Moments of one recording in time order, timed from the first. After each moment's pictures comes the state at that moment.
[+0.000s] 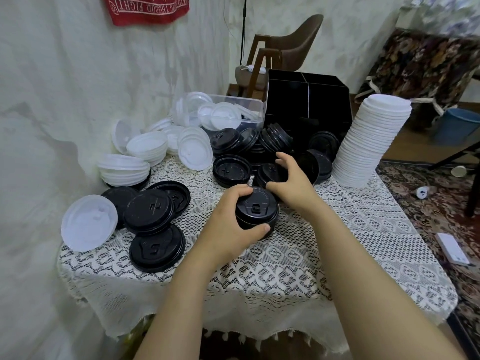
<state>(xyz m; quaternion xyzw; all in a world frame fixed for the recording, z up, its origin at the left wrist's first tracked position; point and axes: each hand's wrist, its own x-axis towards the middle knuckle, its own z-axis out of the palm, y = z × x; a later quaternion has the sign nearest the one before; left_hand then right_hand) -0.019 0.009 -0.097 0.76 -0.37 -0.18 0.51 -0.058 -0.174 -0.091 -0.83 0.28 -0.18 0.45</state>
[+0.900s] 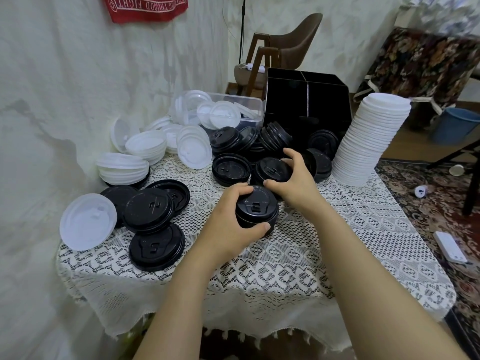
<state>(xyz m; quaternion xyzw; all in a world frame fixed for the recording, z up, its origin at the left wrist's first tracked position) -0.019 0.009 -0.097 0.75 -0.38 -0.19 0.51 -0.066 -0.171 -0.087 -0.81 0.27 -0.22 0.48</state>
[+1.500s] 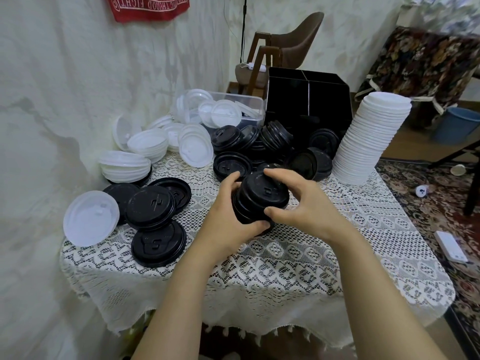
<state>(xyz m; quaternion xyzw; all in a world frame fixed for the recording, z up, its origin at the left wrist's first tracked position) -0.018 0.010 -0.096 0.75 -0.34 -0.19 0.53 -0.116 -0.140 -0.067 -0.87 0.13 -0.17 0.45</state>
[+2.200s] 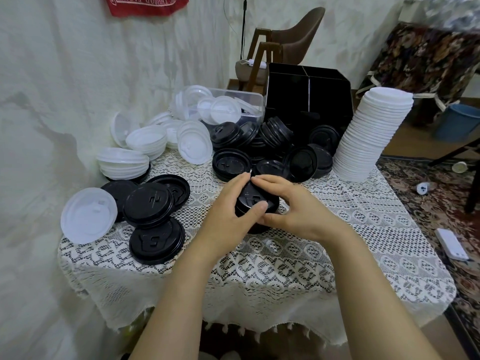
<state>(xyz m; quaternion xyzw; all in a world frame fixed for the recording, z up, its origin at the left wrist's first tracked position) -0.020 0.008 -0.095 0.74 -0.37 -0.17 0.53 -0.110 -0.137 -0.077 -0.90 0.11 -0.08 0.42</state>
